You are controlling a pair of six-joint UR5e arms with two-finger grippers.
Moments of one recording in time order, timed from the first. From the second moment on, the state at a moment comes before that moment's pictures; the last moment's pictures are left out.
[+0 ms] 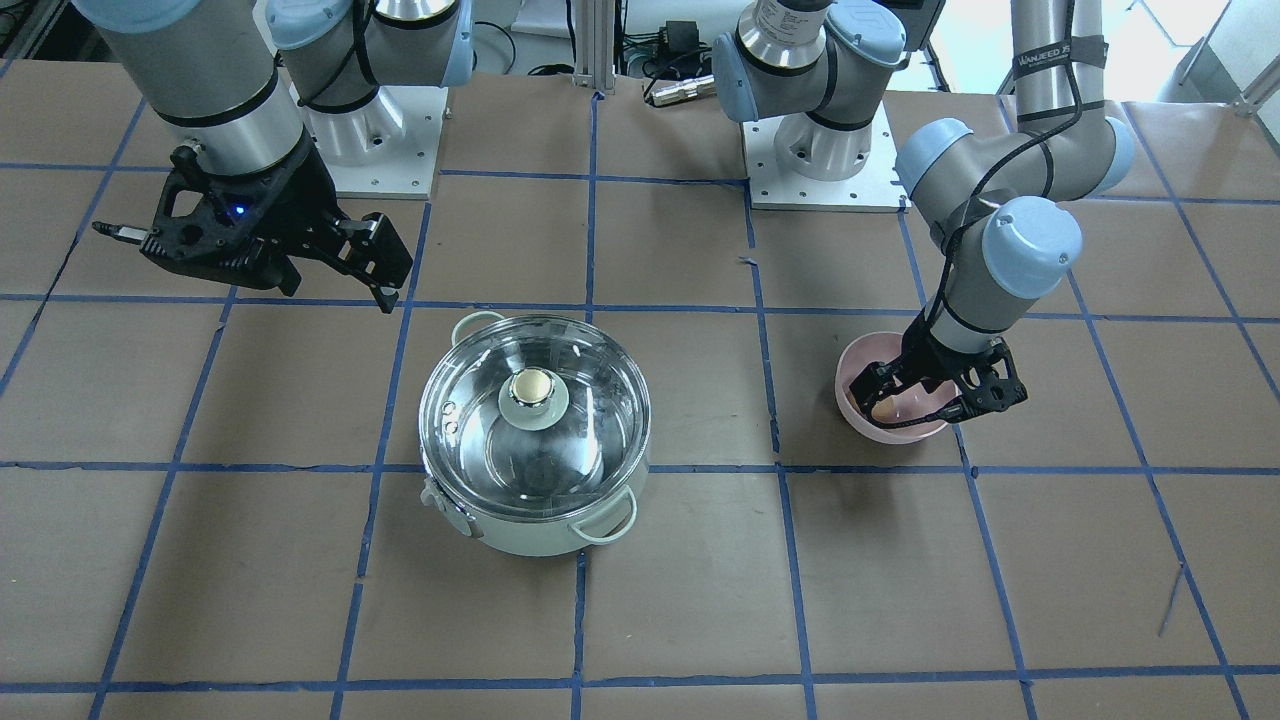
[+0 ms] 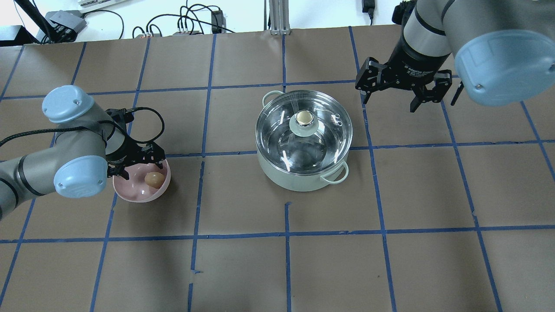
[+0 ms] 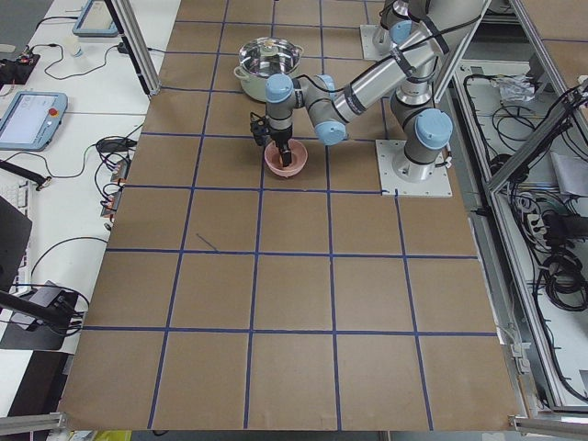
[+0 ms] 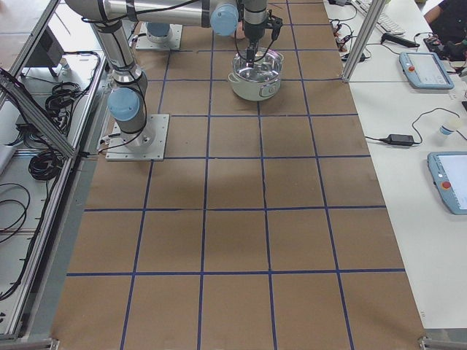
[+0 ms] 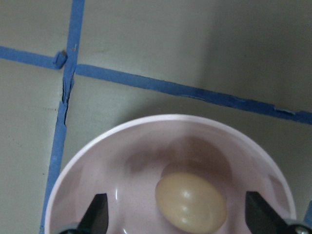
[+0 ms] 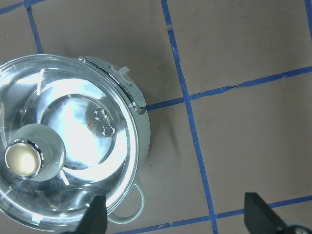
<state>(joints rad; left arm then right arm) -1.29 -1.76 -2.12 -0.86 1.57 -0.06 1.60 -1.54 1.65 -1.72 -1.51 0.27</state>
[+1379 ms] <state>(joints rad) -1.29 -1.78 -2.14 -0.88 1.57 -0.49 1.88 -1.33 1.66 -2.09 -1.51 0.44</state>
